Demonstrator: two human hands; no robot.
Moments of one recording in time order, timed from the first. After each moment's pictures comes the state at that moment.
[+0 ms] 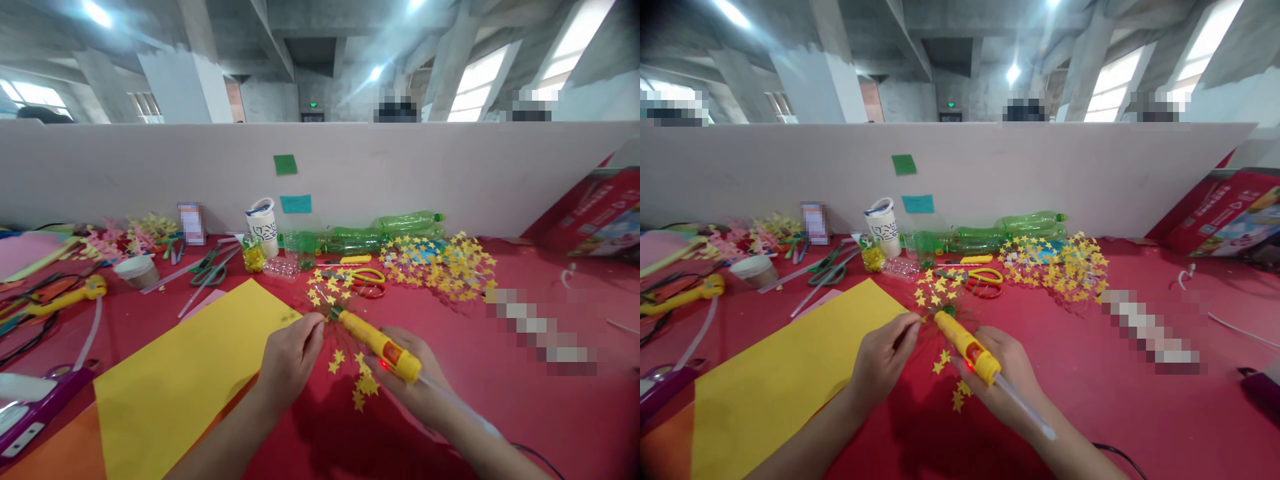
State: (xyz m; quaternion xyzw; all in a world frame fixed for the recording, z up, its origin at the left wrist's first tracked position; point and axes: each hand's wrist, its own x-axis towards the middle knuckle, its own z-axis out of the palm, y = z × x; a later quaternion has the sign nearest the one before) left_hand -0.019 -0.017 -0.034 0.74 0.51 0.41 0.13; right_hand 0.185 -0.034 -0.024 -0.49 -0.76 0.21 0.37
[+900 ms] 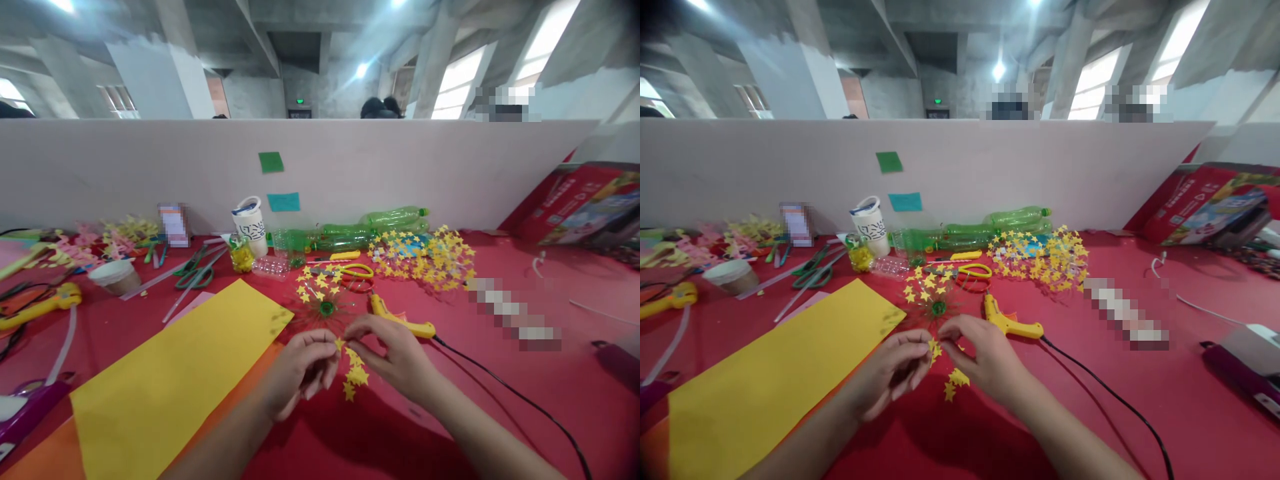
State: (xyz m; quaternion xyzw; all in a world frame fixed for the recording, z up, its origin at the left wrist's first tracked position) left_hand 0.002 -0.028 -0.025 0.46 0.37 0.33 0.74; right_hand 0.185 -0.022 -0.017 -0.37 -0.81 0.23 0.39
